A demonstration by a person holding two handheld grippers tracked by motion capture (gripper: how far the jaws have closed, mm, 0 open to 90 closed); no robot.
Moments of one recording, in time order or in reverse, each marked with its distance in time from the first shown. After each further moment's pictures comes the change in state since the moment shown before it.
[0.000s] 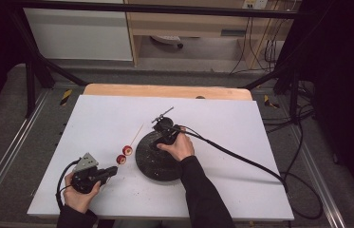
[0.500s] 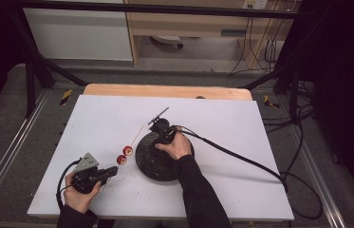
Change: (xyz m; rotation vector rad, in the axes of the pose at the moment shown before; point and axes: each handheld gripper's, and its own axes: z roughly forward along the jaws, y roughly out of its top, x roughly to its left) left arm -0.001 0.000 0.001 0.006 -0.002 0.005; right arm 0.001 0.005 0.012 0.054 0.054 -0.019
